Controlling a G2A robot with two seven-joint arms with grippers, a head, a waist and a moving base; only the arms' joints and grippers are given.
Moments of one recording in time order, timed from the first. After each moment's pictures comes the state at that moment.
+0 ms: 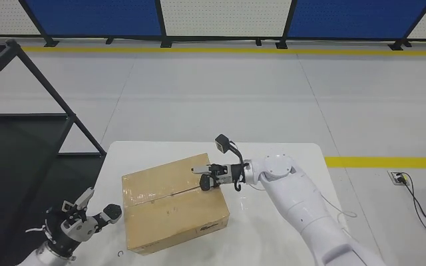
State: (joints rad) left arm 1.51 -1.02 -1.84 -1.71 -0.78 -0.02 -0.76; right arm -0.23 -1.59 0.95 -0.43 0.32 -0.37 1.28
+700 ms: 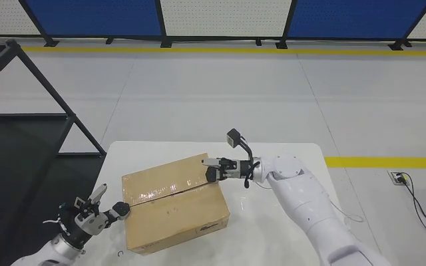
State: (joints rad) left arm 1.43 -1.02 -1.77 -1.63 -0.74 0.00 -0.75; right arm -0.23 -1.55 1.03 -0.42 0.35 -0.47 1.26
